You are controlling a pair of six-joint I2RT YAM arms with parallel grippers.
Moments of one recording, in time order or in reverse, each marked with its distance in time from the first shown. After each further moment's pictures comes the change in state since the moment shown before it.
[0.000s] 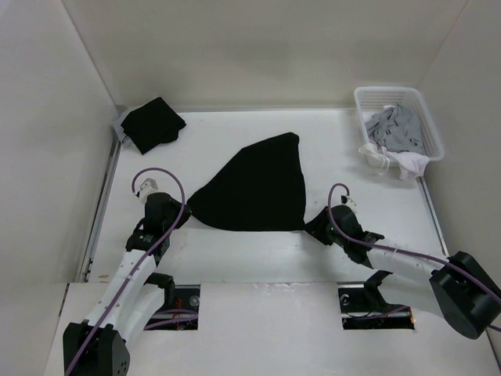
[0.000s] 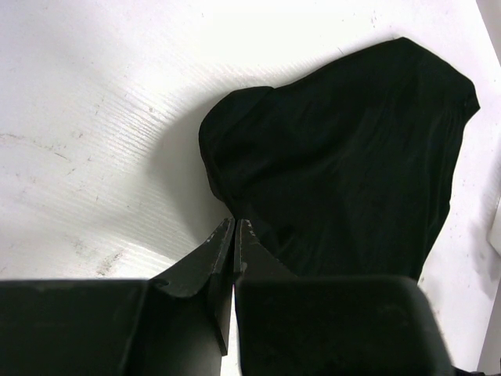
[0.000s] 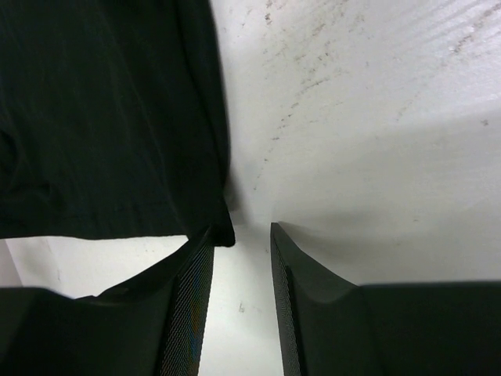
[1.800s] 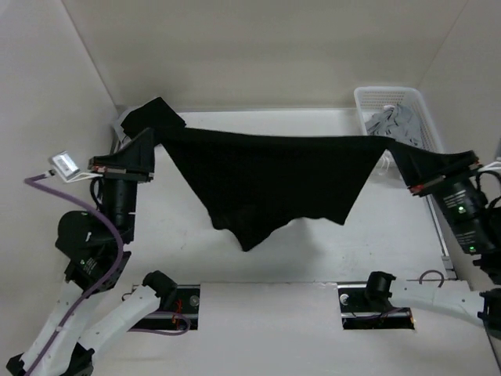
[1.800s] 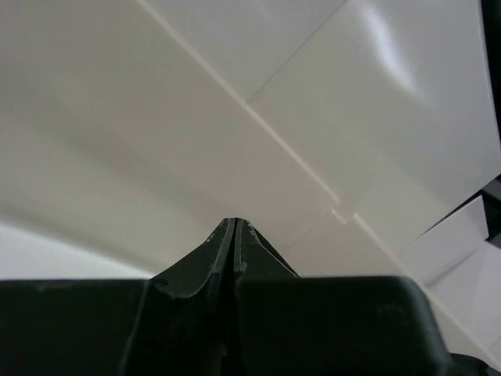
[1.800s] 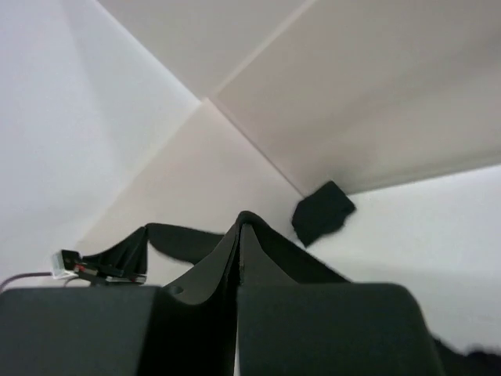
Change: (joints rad) left arm -0.414 -0.196 0.624 0.251 -0.333 0.210; right arm 0.418 -0.461 1.085 -0.479 0.467 -0.517
